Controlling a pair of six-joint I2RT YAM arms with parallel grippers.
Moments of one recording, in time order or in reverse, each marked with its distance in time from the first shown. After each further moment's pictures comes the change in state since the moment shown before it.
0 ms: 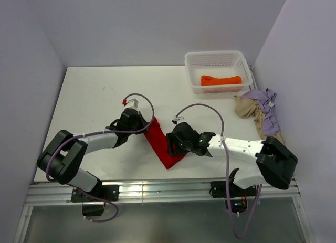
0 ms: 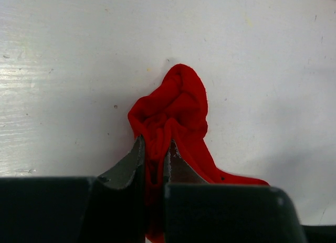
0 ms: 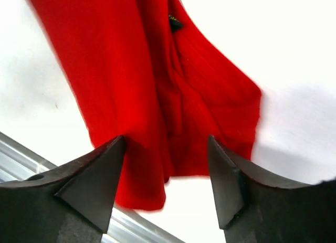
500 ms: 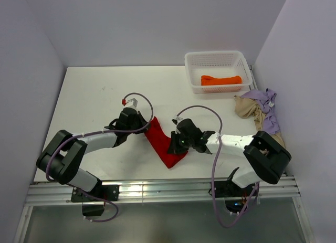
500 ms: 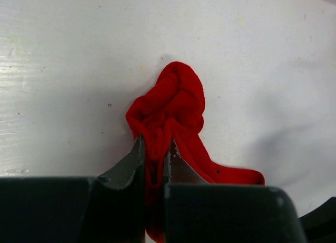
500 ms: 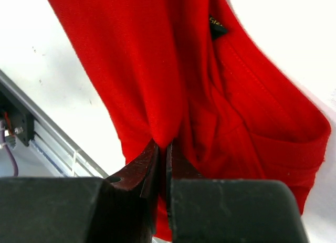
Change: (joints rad) left arm 0.023 -0.003 -0.001 0.008 0.055 -0.020; right arm -0.126 0.057 -0.069 0.195 -0.301 -0.014
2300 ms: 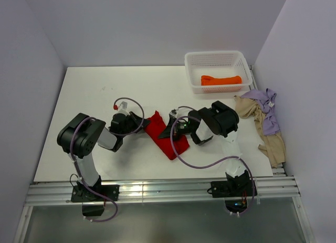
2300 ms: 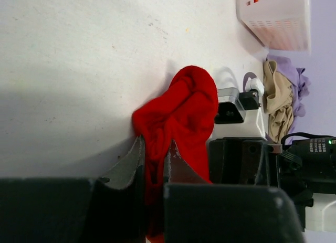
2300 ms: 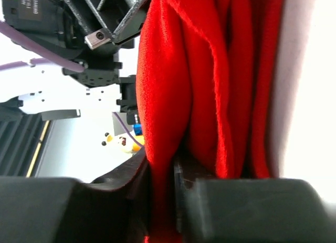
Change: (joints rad) left arm 0.155 0.354 -0.162 0.777 0.226 -0.243; right arm -0.319 0.864 0.145 1.401 -0.884 0.830
